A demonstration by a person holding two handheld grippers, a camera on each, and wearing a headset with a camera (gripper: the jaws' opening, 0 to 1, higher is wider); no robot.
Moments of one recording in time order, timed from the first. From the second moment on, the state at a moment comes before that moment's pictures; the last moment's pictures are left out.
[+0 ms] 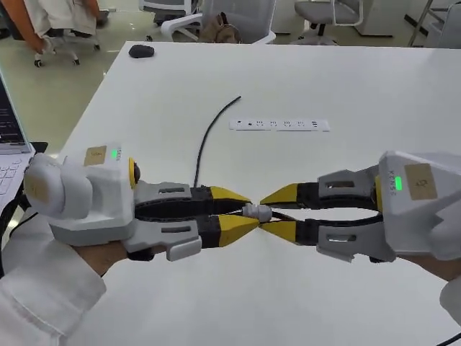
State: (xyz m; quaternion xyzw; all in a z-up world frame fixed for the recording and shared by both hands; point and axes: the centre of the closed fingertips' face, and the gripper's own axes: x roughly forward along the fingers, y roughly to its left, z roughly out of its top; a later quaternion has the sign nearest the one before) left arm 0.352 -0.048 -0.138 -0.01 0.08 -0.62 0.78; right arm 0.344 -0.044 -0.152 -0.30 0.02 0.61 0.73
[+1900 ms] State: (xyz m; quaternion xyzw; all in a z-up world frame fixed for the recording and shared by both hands) left arm 0.327 -0.044 -0.095 -0.18 0.10 -0.66 0.72; right arm 0.310 -0.041 -0.098 -0.04 0.09 0.69 0.71
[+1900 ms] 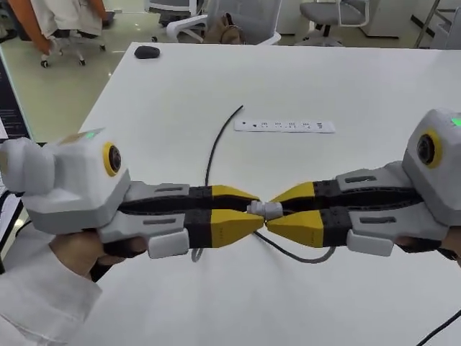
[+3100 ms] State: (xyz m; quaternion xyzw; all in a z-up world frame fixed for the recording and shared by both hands) left arm 0.340 -0.042 -0.077 -0.13 0.03 -0.65 0.75; right arm 0.327 -0.041 -0.080 0.10 0.10 0.70 0.70
